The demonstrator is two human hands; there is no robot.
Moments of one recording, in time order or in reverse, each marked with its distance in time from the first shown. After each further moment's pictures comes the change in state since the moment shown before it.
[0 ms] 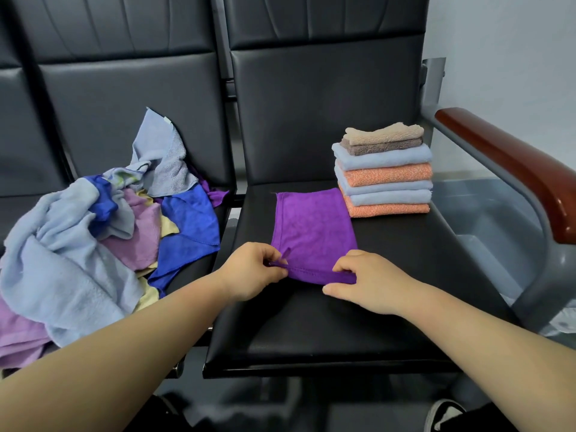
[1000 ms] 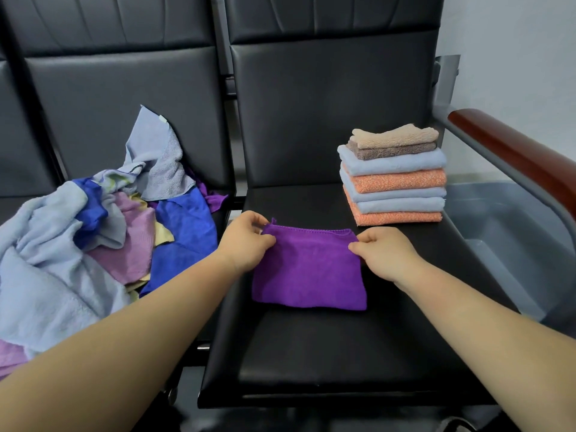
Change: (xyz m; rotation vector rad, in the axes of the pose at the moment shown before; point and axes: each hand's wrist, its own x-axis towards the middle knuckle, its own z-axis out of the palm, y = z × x) left_hand 0.061 0.007 -0.023 -0.135 0.326 -0.131; right_hand 0.059 0.012 -0.025 0.397 0.283 0.368
